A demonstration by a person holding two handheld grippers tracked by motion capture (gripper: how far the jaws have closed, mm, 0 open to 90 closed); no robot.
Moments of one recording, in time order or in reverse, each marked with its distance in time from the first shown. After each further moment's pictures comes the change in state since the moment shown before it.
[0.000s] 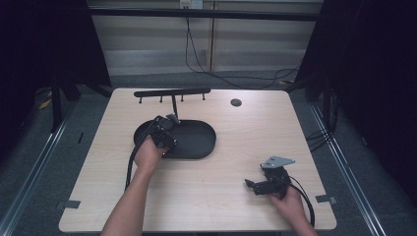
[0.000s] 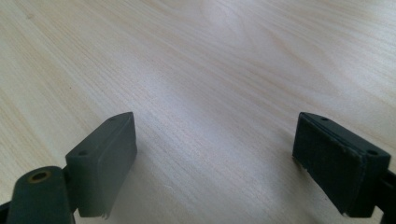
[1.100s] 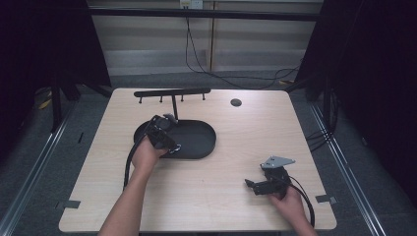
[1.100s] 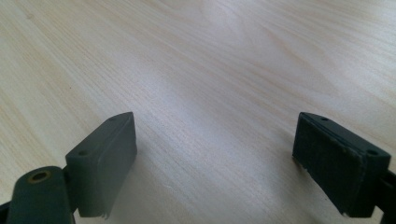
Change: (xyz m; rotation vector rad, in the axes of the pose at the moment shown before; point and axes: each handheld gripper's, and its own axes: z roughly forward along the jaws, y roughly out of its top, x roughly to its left) left arm 0.000 -0.006 -0.012 -0.025 0.041 -0.010; right arm 0.000 0.000 0.000 0.000 0.000 -0.001
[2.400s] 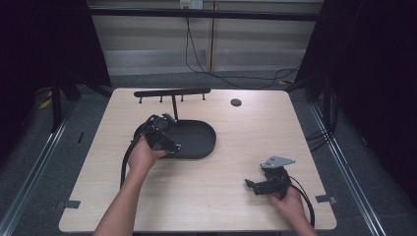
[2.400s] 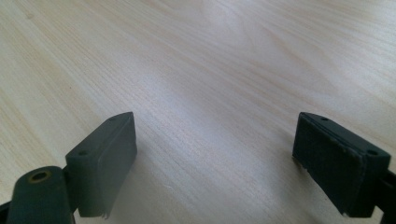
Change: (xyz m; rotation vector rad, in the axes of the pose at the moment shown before) left arm -0.006 -0.009 -0.024 -0.047 -0.070 0.008; right arm 0.000 0.000 0.000 -0.001 0.000 0.001
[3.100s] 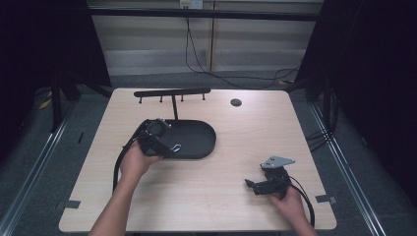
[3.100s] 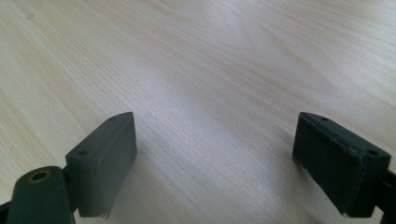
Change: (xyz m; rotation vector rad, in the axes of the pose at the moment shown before) left arm 0.000 -0.023 -0.013 -0.016 -0.016 0.020; right arm 0.000 0.000 0.000 0.001 0.000 -0.001
